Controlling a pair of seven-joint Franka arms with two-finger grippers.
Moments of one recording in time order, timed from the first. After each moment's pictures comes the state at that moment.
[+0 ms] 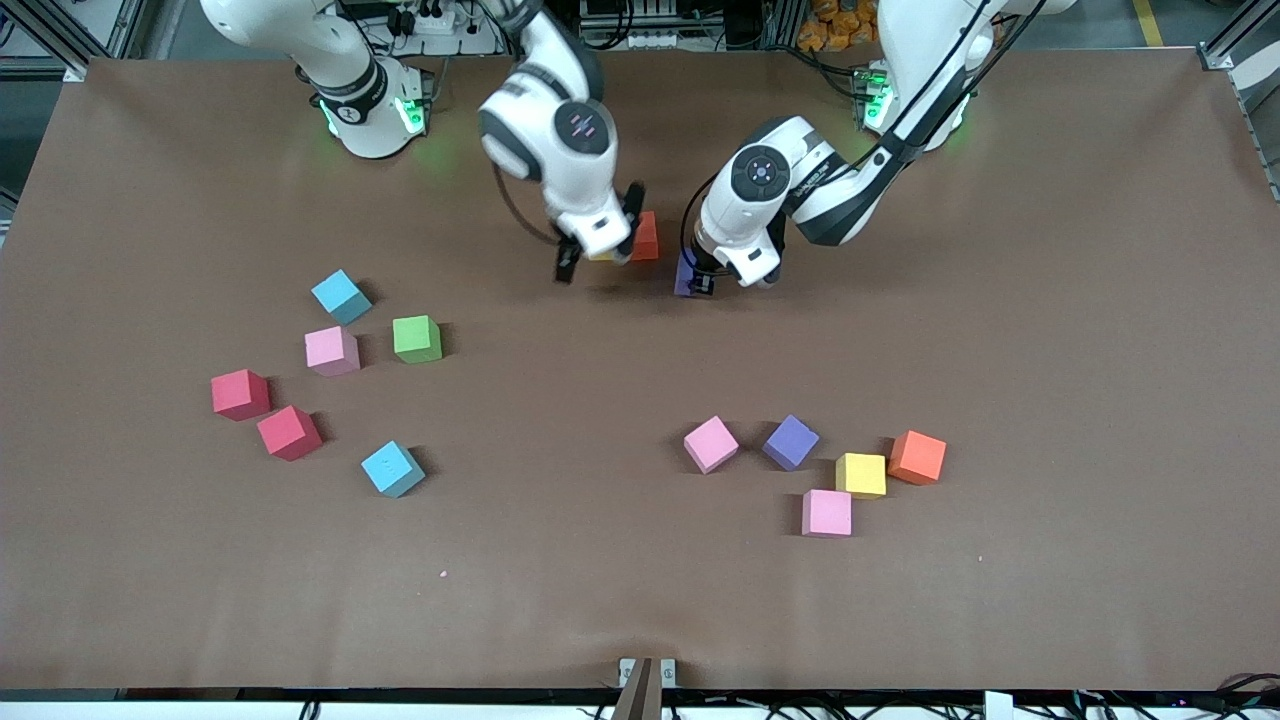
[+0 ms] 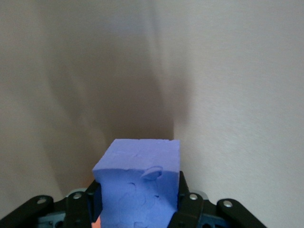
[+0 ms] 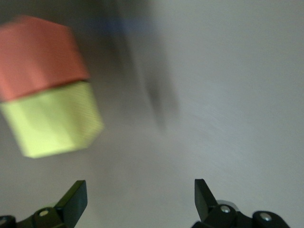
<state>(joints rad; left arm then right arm) -0.22 0.42 -0.62 -2.25 0.04 2.62 -2.31 0.73 0.30 0.06 -2.10 -0.07 2.23 -0.44</state>
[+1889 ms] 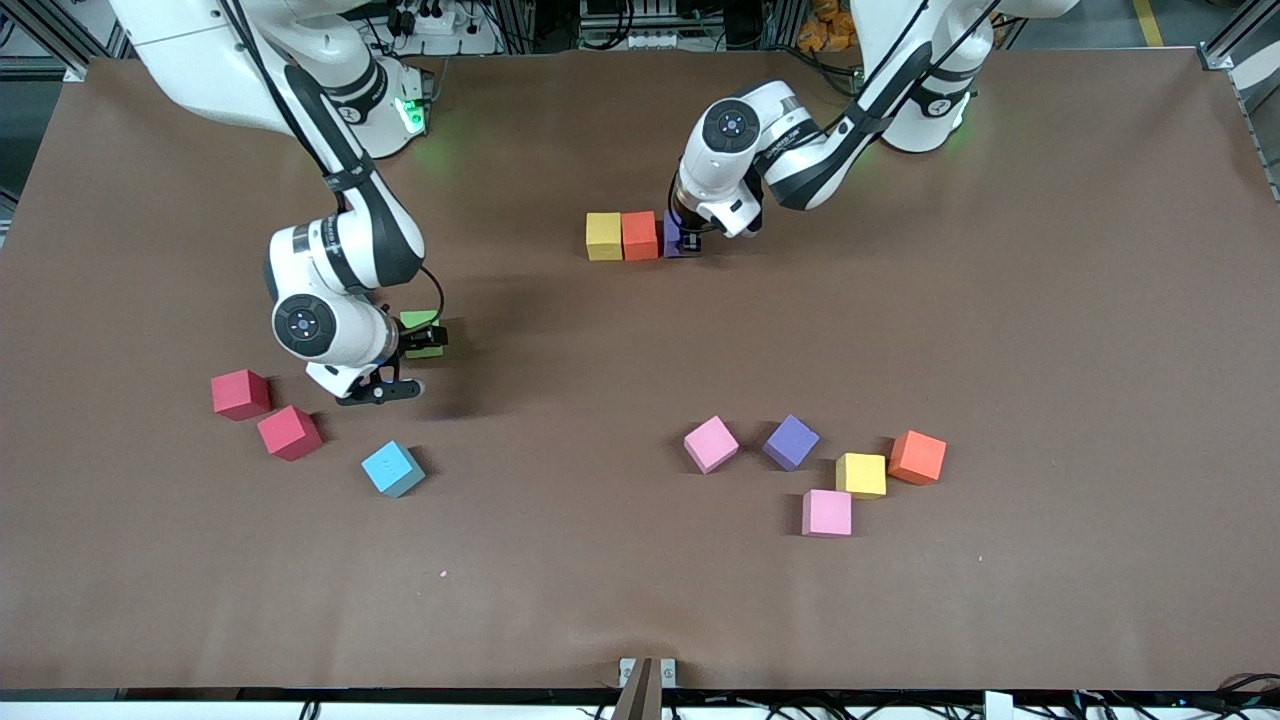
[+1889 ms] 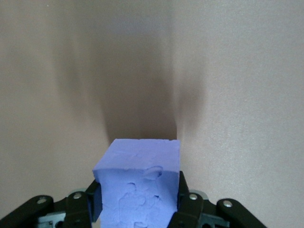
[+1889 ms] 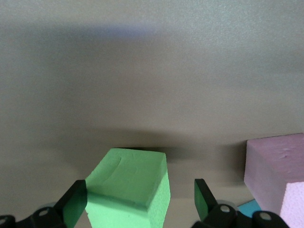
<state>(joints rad) -0.31 0.39 -0.66 -2.32 0.04 2.64 -2.54 0.20 0.39 0.06 -2.09 0.02 2.19 0.12</state>
